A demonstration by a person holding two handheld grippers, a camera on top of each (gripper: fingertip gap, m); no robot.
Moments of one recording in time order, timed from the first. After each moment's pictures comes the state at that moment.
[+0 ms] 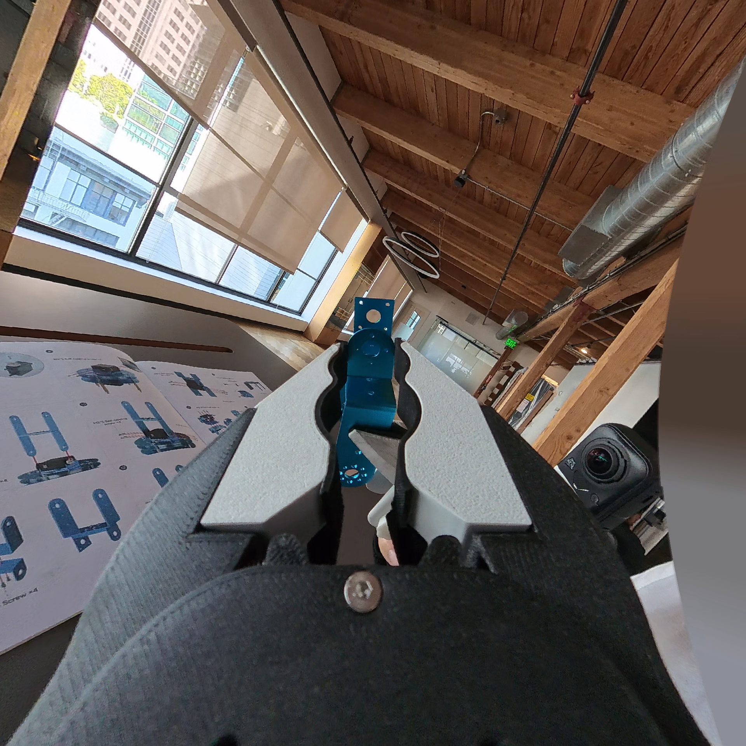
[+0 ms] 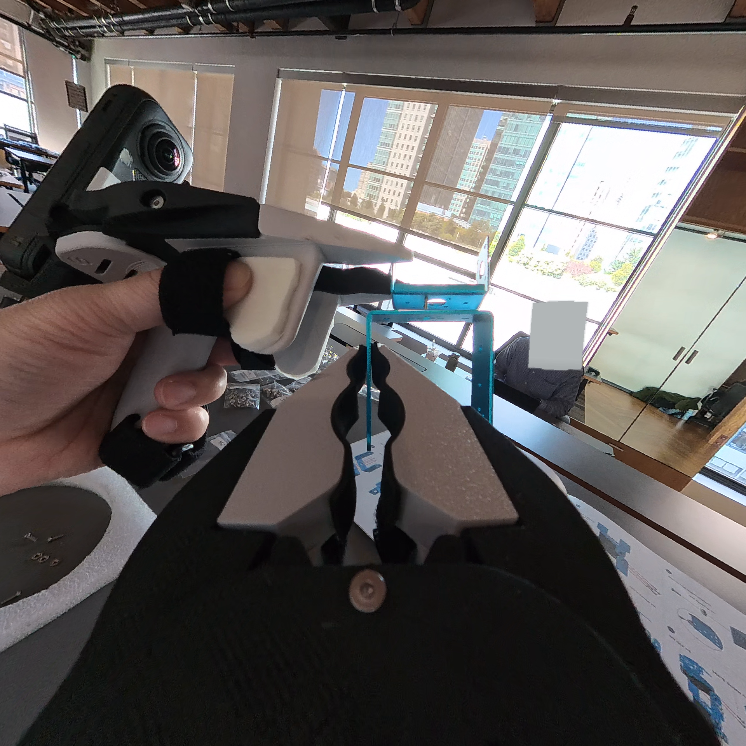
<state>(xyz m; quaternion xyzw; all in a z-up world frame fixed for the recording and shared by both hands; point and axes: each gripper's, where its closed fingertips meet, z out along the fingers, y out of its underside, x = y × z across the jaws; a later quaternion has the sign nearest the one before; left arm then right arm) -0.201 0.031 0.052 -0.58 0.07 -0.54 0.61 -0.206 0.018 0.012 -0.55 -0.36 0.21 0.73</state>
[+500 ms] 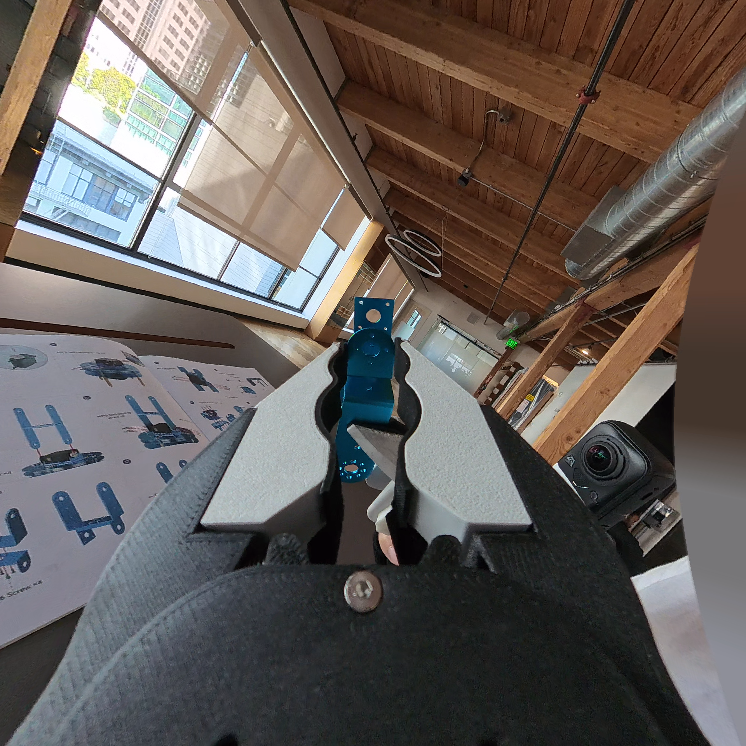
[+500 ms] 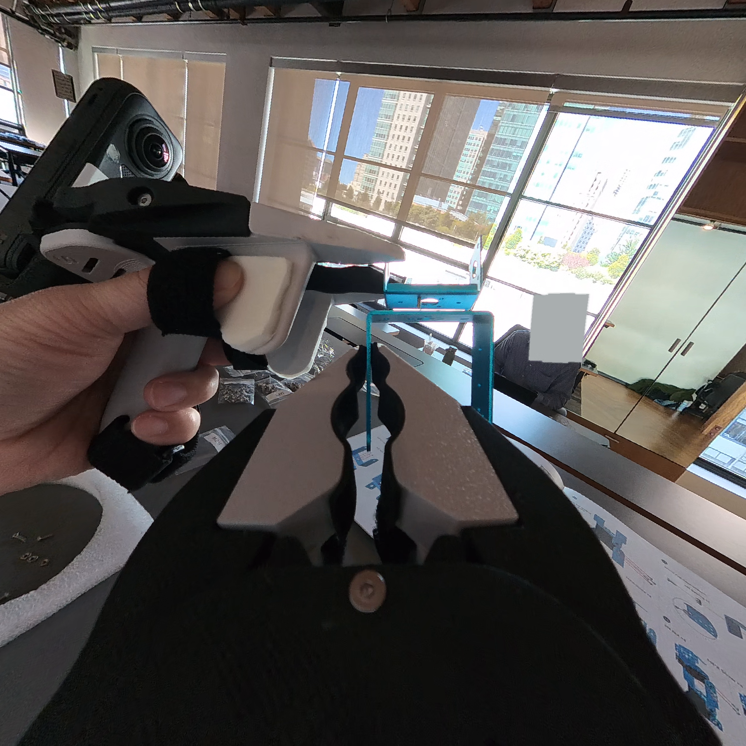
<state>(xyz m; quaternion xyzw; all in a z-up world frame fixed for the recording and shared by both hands) -0.201 0.034 0.047 -0.59 0.07 -0.54 0.60 -0.205 0.021 0.011 -0.56 -0.35 0.20 0.73</state>
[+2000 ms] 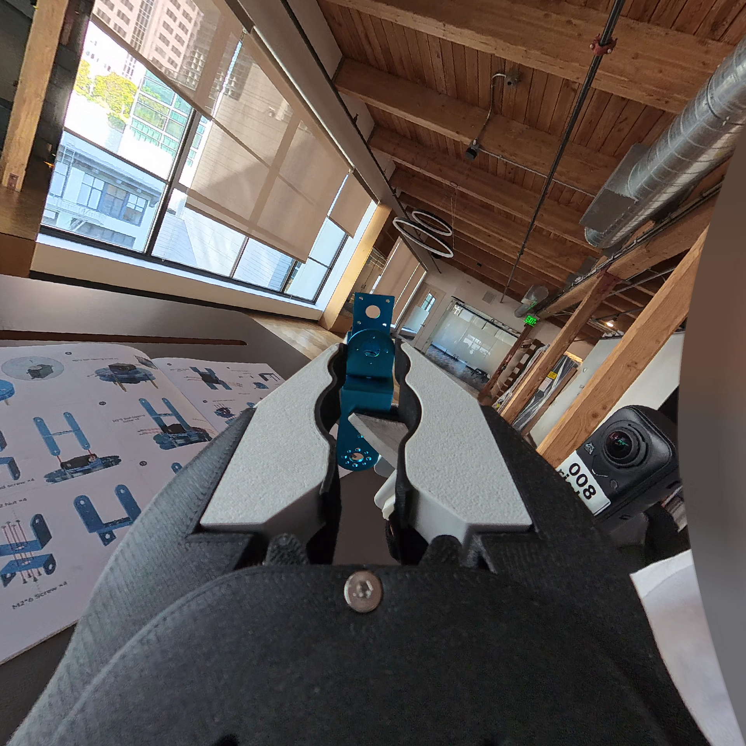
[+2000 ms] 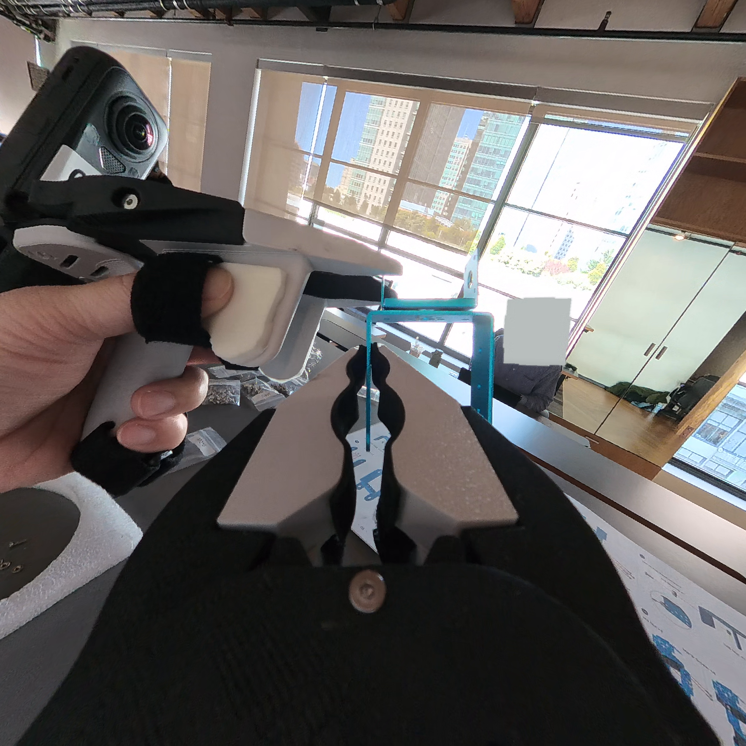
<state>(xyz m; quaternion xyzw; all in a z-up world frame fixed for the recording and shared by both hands) -0.192 0.032 0.043 -0.60 0.10 -0.51 0.61 -0.201 0.030 0.012 -0.55 -0.35 0.18 0.74</state>
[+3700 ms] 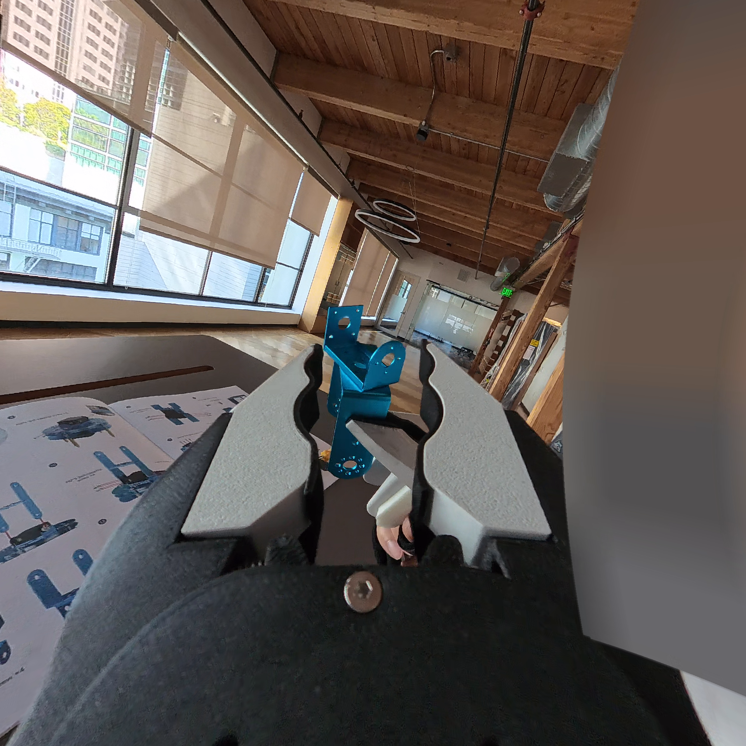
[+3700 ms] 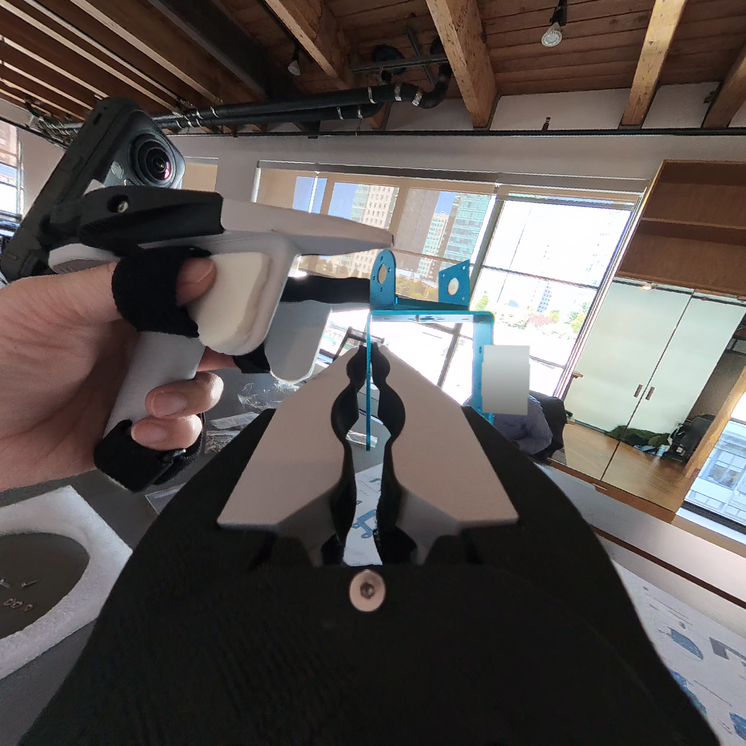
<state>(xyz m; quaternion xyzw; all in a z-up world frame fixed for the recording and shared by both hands) -0.171 0.007 0.074 -0.57 0.17 -0.51 0.63 -0.177 0.009 0.036 -0.49 -0.30 0.22 0.79</state>
